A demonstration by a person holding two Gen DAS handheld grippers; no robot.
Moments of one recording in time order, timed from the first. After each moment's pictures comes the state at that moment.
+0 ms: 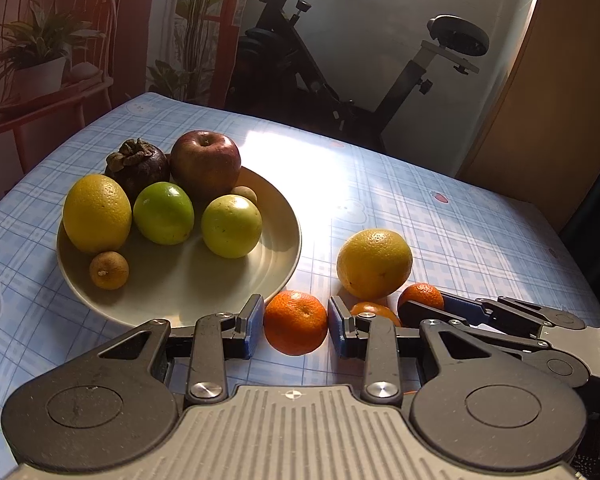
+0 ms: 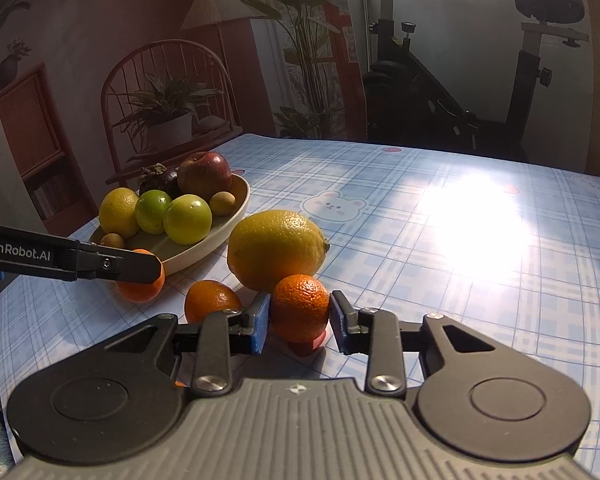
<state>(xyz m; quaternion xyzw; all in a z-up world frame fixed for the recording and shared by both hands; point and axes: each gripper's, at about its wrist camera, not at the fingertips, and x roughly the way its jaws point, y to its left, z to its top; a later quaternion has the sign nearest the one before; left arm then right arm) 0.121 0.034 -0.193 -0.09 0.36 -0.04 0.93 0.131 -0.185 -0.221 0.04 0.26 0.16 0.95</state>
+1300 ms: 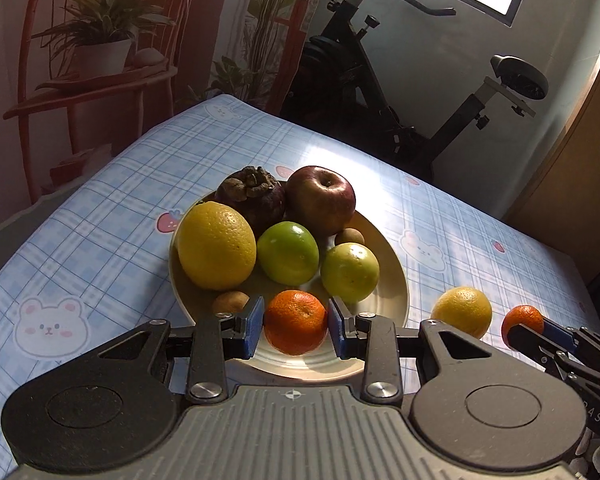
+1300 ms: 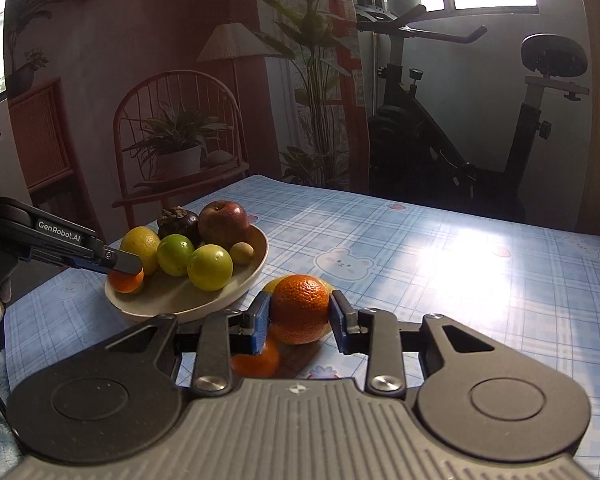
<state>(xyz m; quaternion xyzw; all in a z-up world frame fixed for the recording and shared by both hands) 0.134 0.114 -0.181 -0.14 0.37 0.01 0.92 0.116 -0.164 -0.178 -0.01 0.20 0.17 0.96</state>
